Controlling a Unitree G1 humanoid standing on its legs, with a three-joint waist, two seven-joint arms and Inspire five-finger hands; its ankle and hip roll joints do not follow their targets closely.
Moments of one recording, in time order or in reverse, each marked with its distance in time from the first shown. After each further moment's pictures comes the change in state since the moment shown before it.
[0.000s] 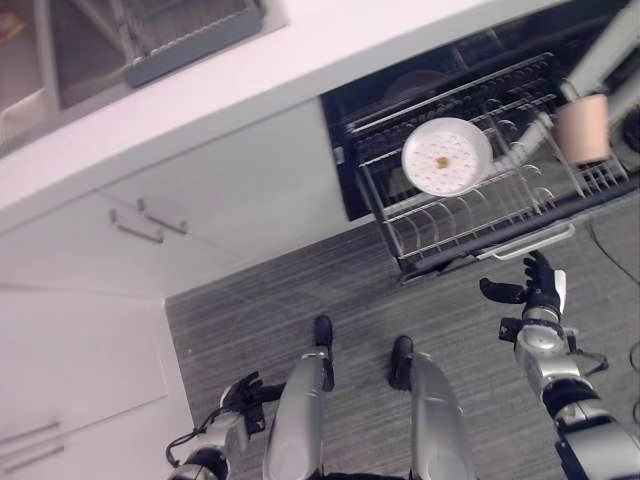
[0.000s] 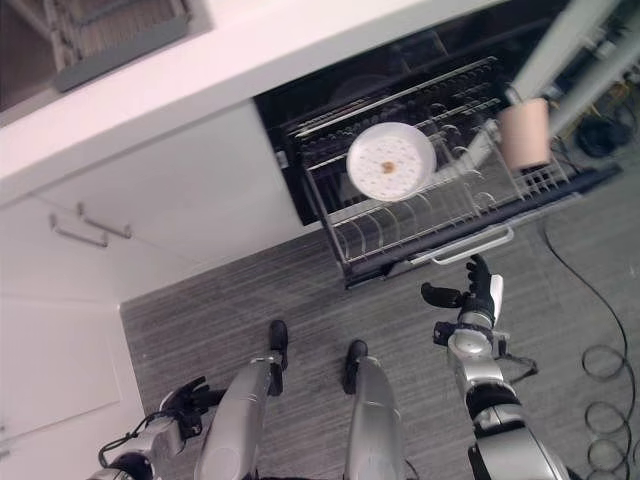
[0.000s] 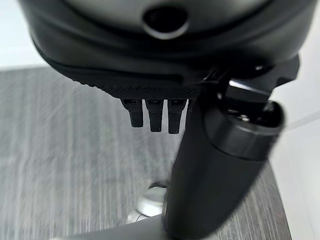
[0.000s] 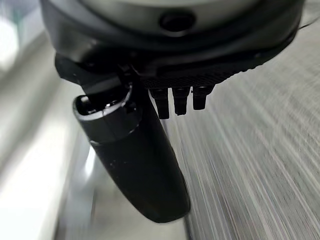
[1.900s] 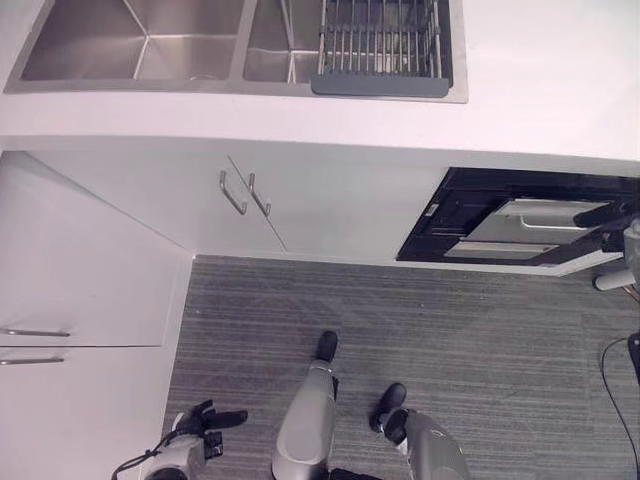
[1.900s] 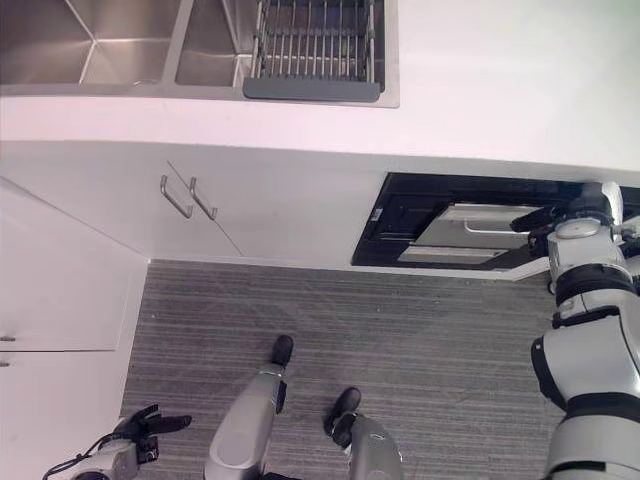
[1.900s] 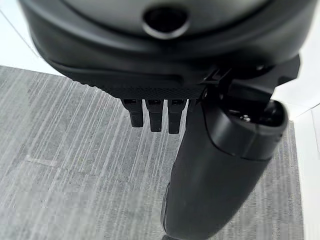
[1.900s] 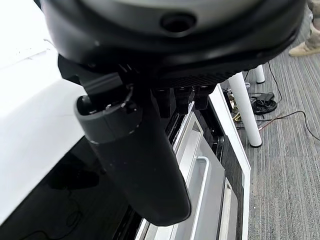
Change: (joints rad) left arm 0.114 0.159 0.127 -0.020 0.169 0.064 -0.011; right arm -0.584 -0.385 0.263 0.217 -0.014 0.390 0.165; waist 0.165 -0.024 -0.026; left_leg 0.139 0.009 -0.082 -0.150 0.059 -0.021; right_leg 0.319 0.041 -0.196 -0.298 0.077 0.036
